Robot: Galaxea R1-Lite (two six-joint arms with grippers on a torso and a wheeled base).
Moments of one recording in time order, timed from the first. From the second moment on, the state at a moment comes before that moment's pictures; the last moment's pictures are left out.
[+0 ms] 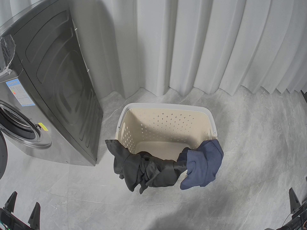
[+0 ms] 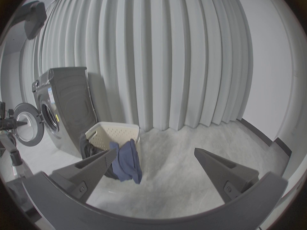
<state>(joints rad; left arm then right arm) 0.00 0.02 -0.02 0.00 0.01 -0.06 0.00 0.02 -0.07 -0.01 0.02 0.01</state>
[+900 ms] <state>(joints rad) 0.00 0.02 -0.02 0.00 0.01 -0.06 0.11 1.02 -0.13 -0.42 0.13 0.14</state>
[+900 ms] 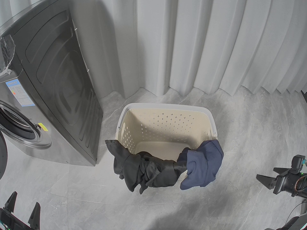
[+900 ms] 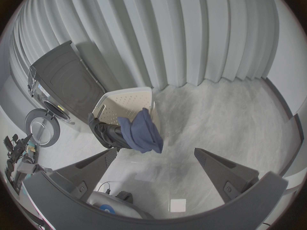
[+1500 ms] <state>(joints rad) 0.00 0.02 -0.02 0.00 0.01 -0.06 0.33 1.54 -0.16 -0.76 0.06 0.23</state>
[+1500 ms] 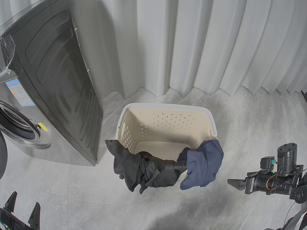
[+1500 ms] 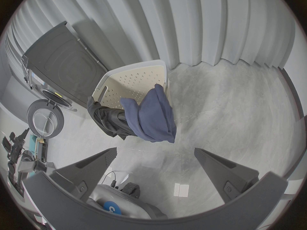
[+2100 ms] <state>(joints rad) 0.00 0.02 -0.02 0.00 0.01 -0.06 0.47 1.91 -0.25 -1.03 0.00 0.26</state>
